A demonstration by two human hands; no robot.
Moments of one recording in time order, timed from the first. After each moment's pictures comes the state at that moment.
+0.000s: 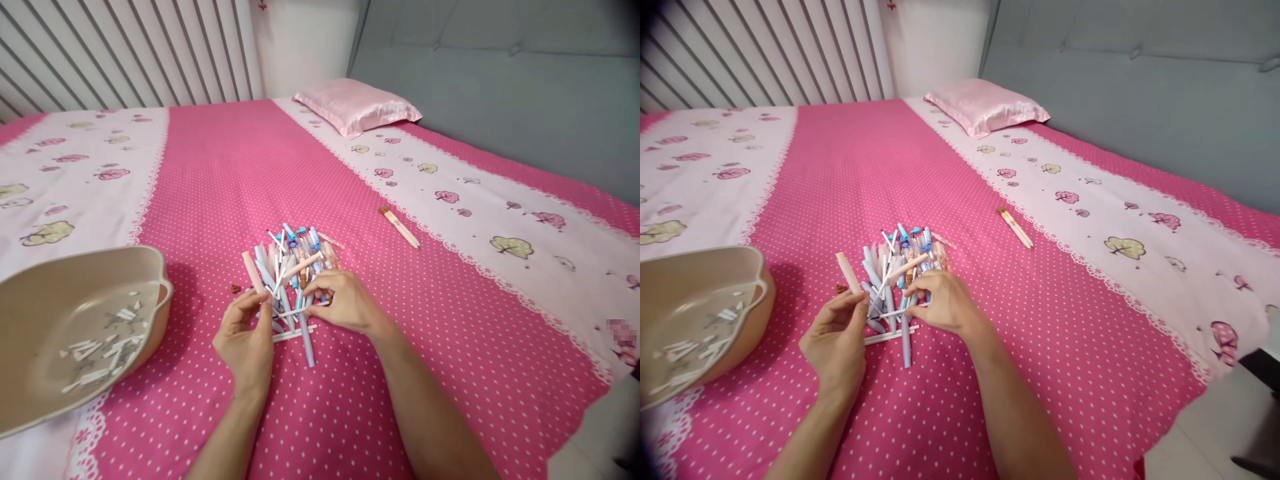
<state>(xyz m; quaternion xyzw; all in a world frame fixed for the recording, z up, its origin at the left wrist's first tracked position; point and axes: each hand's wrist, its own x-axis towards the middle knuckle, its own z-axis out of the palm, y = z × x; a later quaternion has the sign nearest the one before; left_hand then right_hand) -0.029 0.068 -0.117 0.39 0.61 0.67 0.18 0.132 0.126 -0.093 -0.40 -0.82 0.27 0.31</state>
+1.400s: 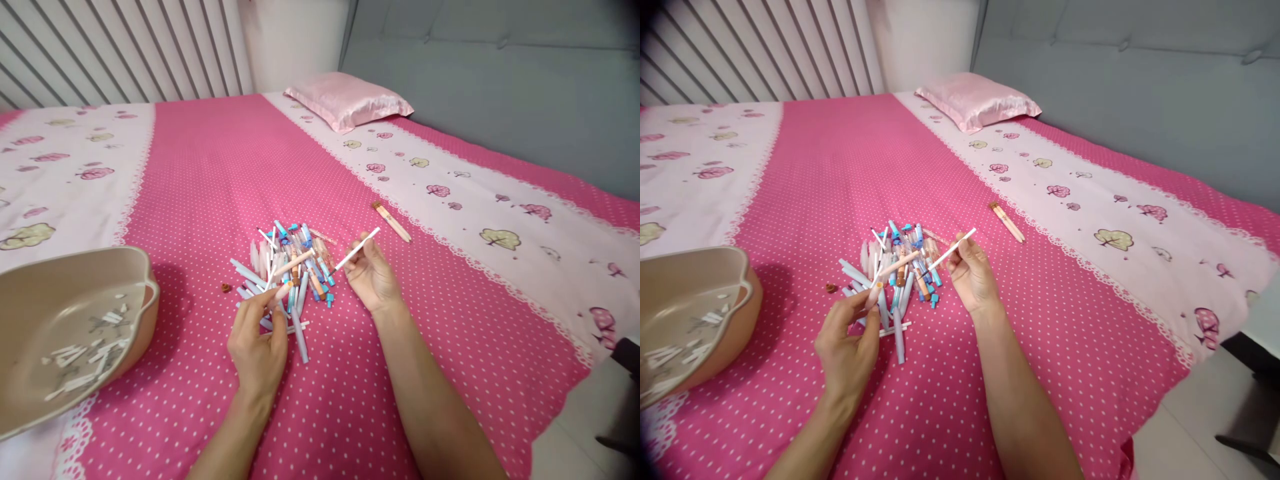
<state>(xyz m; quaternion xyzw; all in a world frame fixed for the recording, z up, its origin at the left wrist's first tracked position) -0.018 0.056 -0.105 0.62 0.61 0.50 0.02 0.159 0.145 -0.099 -0.23 -0.19 0.68 0.67</state>
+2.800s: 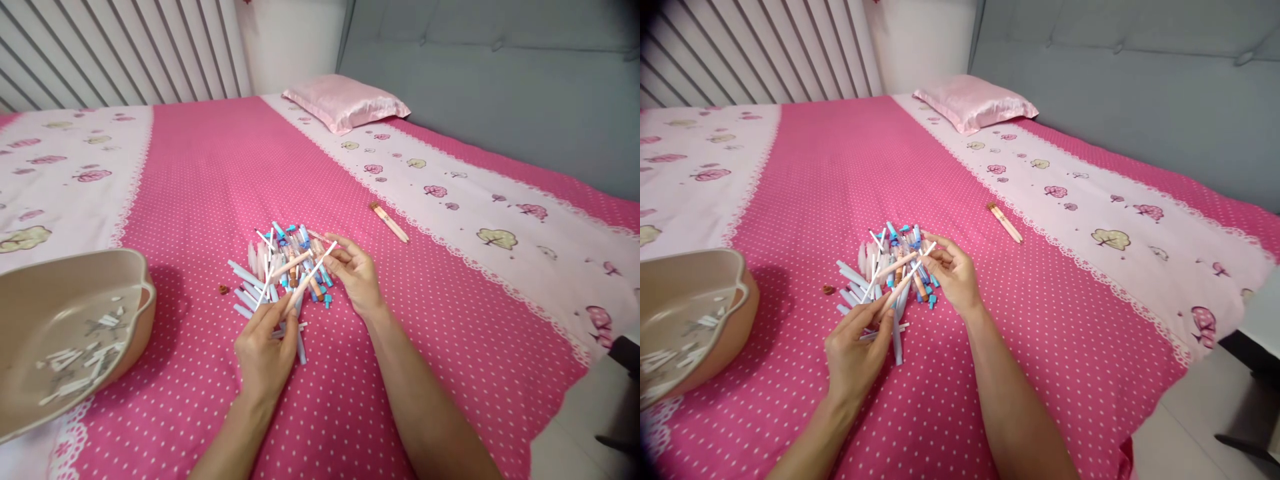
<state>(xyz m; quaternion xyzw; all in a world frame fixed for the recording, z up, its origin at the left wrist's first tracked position) -0.011 0.054 -0.107 0.66 0.60 0.45 0.06 0.143 0.140 -0.107 -0.33 -0.47 0.54 0.61</state>
